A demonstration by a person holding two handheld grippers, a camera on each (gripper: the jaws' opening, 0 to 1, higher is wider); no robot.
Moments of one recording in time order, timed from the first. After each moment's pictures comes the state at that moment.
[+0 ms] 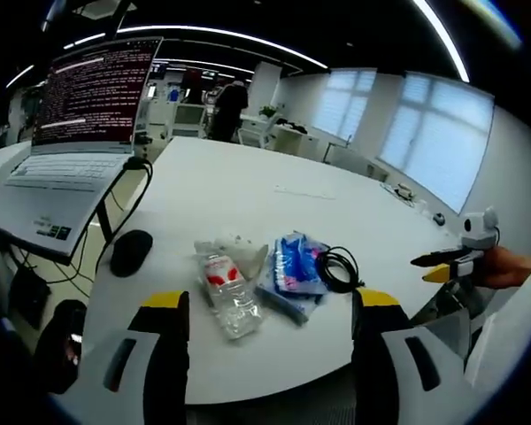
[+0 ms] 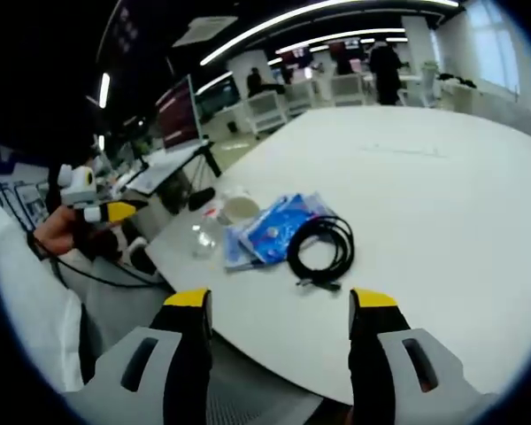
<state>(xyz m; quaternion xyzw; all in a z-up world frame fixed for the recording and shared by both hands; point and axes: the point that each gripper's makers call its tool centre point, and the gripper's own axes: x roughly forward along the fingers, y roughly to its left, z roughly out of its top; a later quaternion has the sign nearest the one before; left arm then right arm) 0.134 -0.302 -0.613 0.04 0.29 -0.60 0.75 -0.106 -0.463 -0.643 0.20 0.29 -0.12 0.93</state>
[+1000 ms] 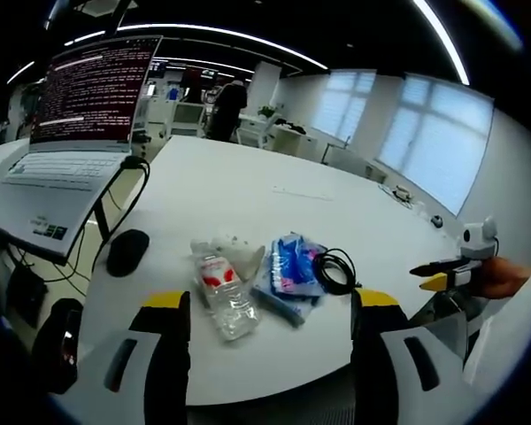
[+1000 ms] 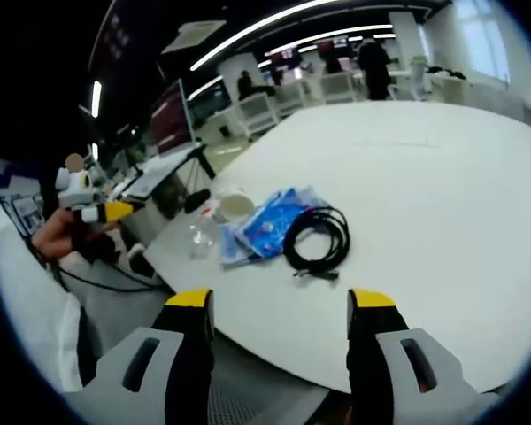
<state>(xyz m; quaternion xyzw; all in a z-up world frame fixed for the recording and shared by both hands) 0.132 -0.306 -0.612 0.03 0.29 -0.60 0.74 -0.117 -0.459 -0.652 0.22 0.28 -0.14 0.92</state>
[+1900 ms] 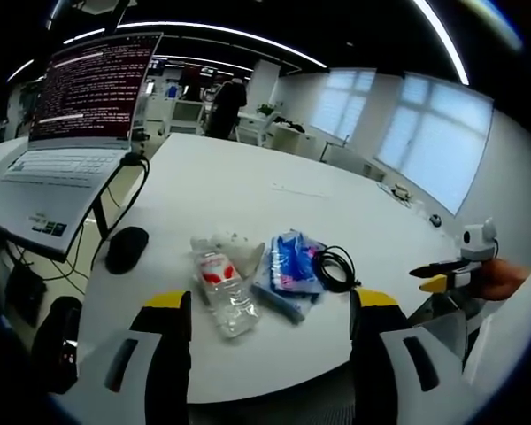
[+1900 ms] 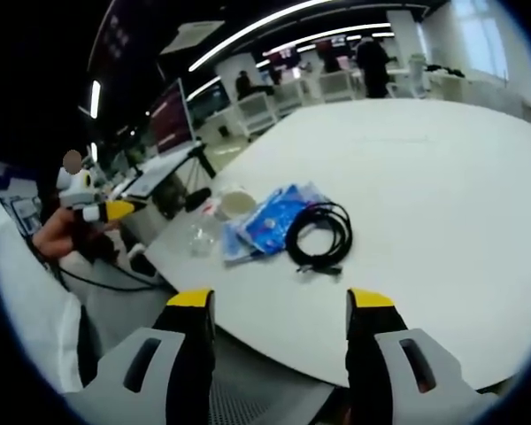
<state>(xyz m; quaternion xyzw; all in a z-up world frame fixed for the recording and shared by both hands) 0.130 -0.303 -0.613 0.03 0.30 -0.60 0.74 -0.118 -0.453 -0.653 0.22 0.28 -0.14 0.92</state>
